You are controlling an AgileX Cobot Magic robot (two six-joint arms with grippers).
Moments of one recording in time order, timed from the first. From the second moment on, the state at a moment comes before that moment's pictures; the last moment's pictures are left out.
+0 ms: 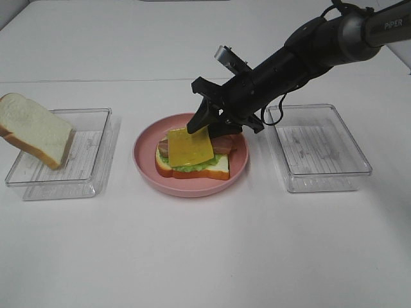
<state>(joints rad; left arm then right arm) 0.05 0.00 -0.52 0.00 1.08 0.07 0.31 2.30 -1.60 0.95 0.83 -0.44</state>
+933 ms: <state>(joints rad) 0.05 0.00 -0.52 0.00 1.08 0.07 0.31 2.00 -1.60 0.33 0.81 -0.03</state>
